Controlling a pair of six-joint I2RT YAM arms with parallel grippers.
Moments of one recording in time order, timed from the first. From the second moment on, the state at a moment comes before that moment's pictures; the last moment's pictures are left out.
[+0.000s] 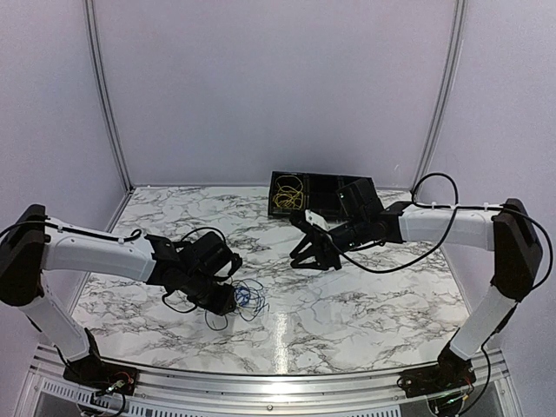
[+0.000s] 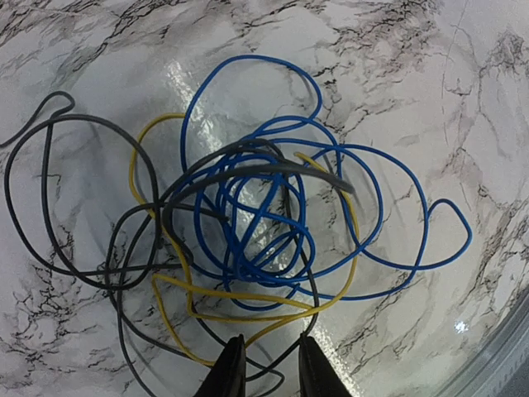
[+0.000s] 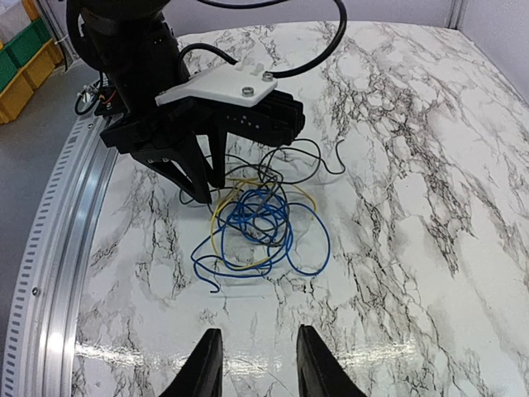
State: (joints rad) left arm -0.97 1.60 0.93 -0.45 0.01 -0.52; right arm 0.65 1.65 1.11 -0.26 -0.80 -0.52
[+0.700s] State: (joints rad) left arm -0.97 1.69 0.99 -0.47 -0.03 -0.44; right arm 0.65 1.67 1.11 -0.26 -0.80 -0.52
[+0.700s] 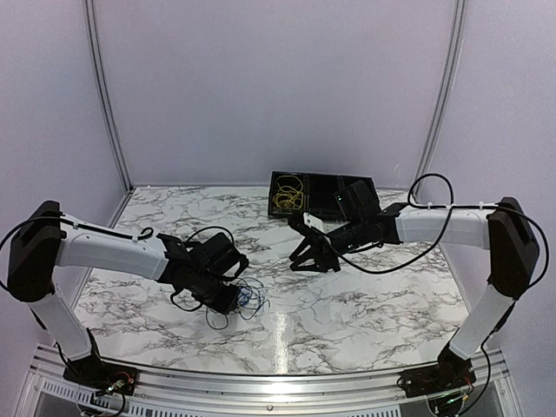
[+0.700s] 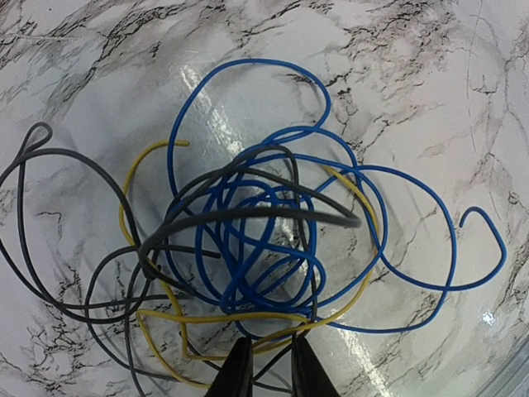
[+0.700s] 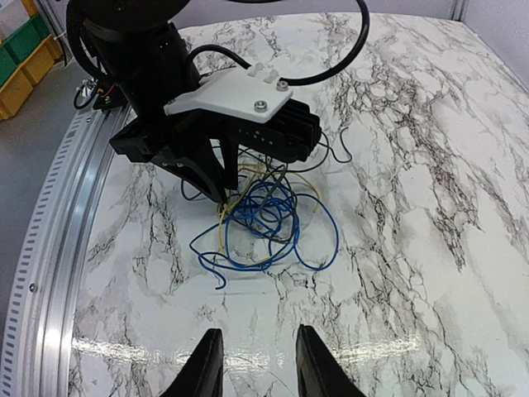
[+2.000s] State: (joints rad) left arm -0.97 1.34 1.03 -0.48 -0.16 -0.45; right arm 0.66 1.68 1.11 -0.26 -0.80 -0.50
